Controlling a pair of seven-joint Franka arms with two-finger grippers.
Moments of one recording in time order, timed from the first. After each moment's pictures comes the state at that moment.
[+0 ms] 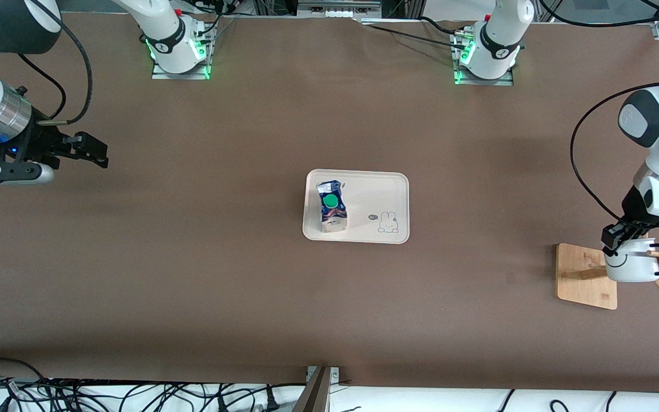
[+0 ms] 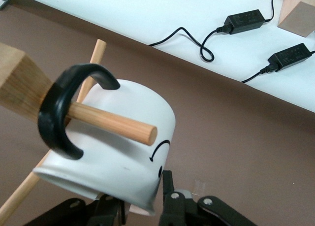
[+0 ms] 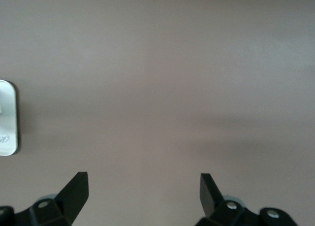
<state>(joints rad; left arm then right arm) 0.16 0.21 -0.02 -2.00 0.04 2.67 -0.32 0.28 0.12 -0.19 -1.58 0.00 1.66 0.05</state>
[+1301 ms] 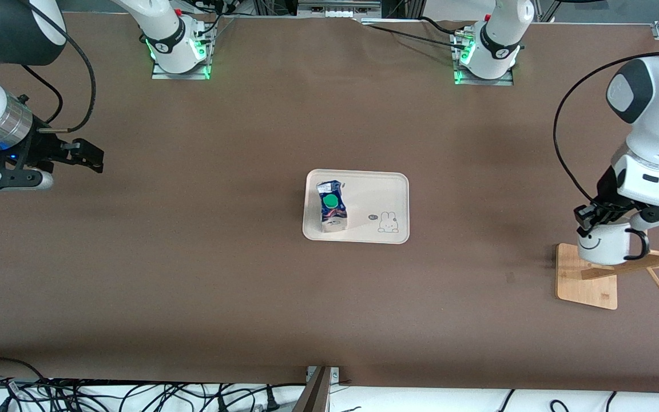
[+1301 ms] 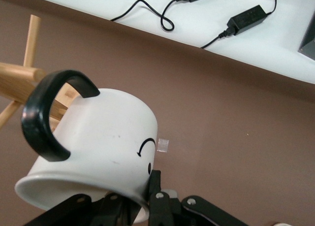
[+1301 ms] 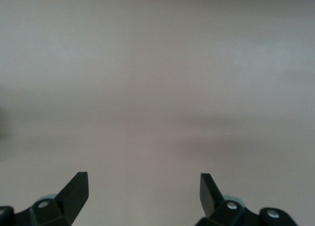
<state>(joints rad) 0.15 0.09 -0.15 -1.98 0.04 2.42 -0.33 0.28 0.13 -0.19 -1.58 -0.07 1.69 0.05</state>
